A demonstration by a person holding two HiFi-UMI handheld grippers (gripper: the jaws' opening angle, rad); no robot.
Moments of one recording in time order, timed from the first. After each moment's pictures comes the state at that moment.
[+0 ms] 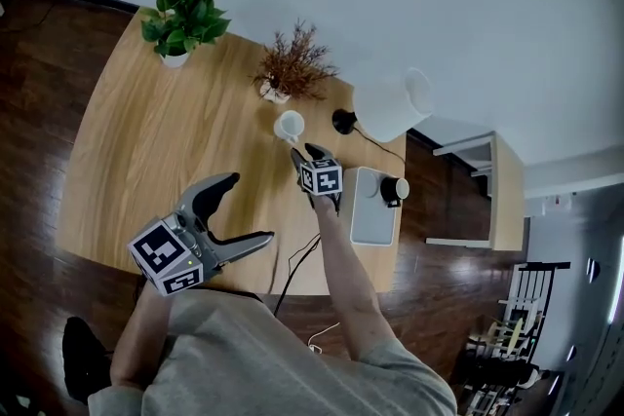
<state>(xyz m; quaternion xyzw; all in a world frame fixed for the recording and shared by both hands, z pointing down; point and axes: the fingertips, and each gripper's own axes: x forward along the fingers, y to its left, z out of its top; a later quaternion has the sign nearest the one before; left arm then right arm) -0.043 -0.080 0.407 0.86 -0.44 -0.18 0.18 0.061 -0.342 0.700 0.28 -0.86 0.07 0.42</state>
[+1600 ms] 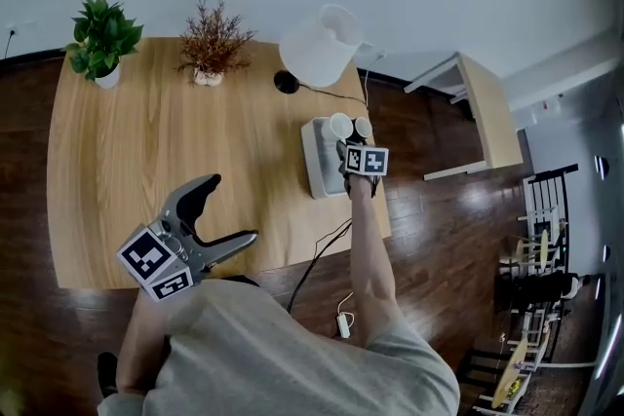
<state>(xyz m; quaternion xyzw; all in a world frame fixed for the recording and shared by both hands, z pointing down) 0.049 -0.065 0.399 0.91 -0.34 -0.14 0.17 0.356 -0.350 0.639 0.48 -0.76 0.22 0.38</state>
